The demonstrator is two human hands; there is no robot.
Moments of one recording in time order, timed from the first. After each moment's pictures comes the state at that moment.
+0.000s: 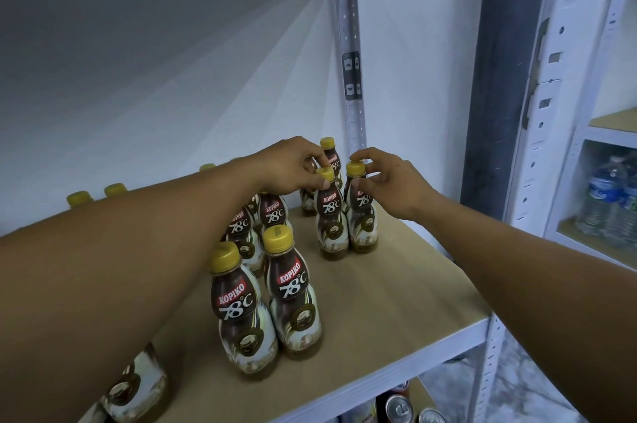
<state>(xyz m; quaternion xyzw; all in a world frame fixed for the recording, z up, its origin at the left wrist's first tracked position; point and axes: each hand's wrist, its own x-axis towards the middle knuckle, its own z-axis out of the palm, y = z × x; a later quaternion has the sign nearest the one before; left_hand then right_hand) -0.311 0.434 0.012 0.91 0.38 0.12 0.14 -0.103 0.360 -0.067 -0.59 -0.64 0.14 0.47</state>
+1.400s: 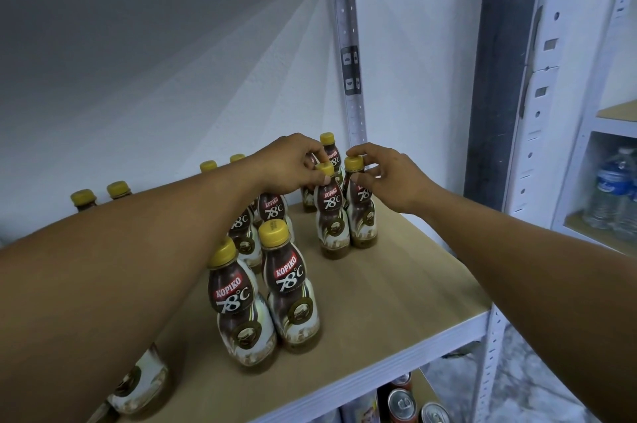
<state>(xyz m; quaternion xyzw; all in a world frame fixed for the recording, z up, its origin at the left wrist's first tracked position) -0.308 0.424 0.007 0.90 0.39 0.14 0.12 -0.103 0.357 -0.064 -0.59 -0.67 0.11 0.44</state>
